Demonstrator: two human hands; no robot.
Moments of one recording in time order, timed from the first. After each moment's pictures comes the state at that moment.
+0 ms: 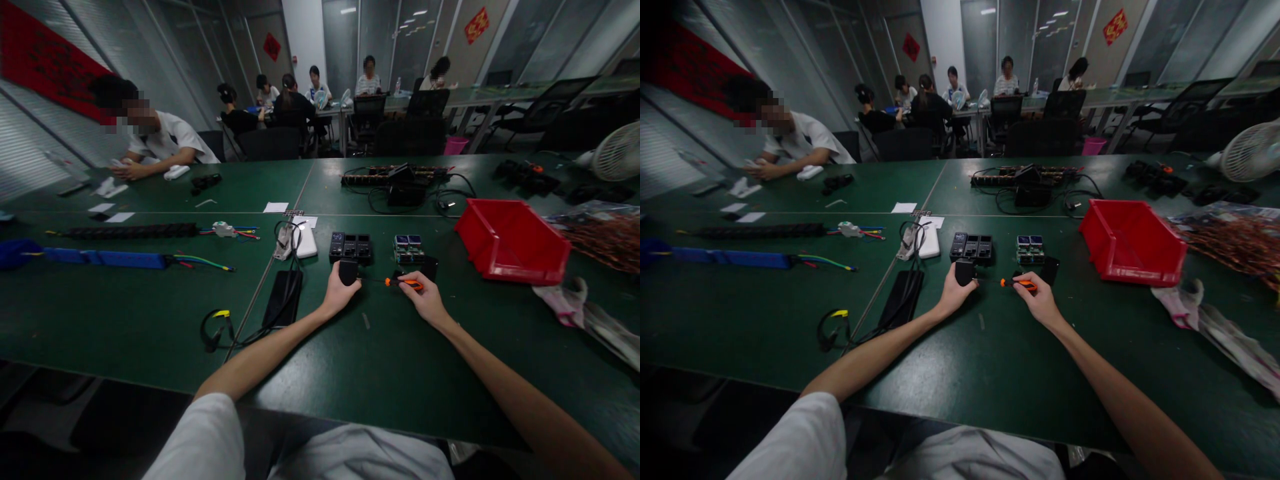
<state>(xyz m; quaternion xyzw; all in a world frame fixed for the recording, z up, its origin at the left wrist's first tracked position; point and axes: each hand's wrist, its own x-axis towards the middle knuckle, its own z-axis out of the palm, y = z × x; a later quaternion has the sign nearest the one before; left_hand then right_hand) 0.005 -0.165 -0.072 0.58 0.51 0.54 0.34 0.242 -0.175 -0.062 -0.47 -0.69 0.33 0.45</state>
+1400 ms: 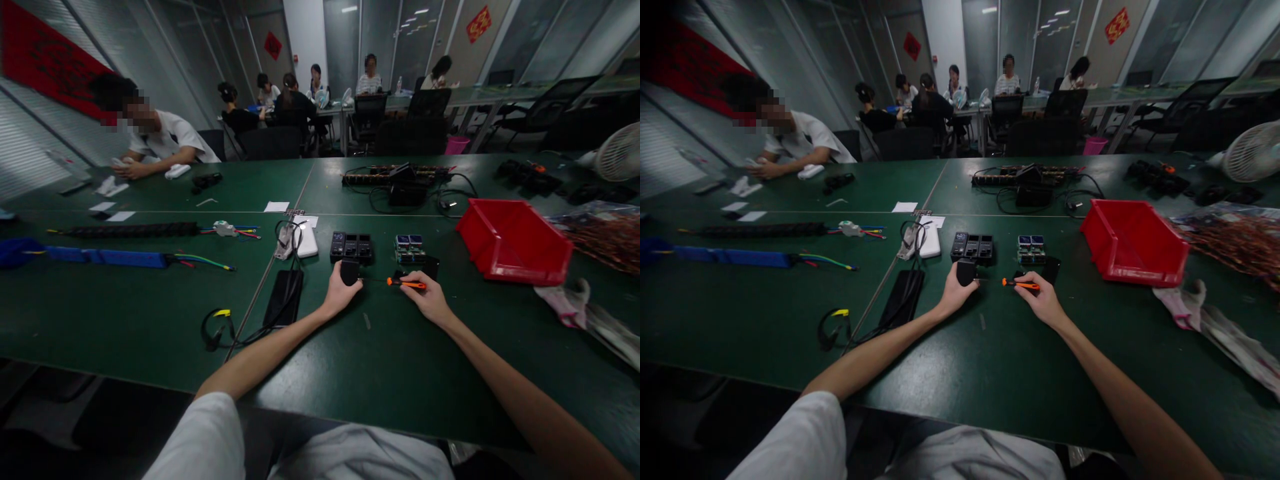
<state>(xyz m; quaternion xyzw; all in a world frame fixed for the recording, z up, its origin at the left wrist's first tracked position) 0.003 -0.164 -0.074 0.60 0.51 0.53 0.33 0.248 -0.171 -0.064 -0.42 -0.71 0.34 0.45</state>
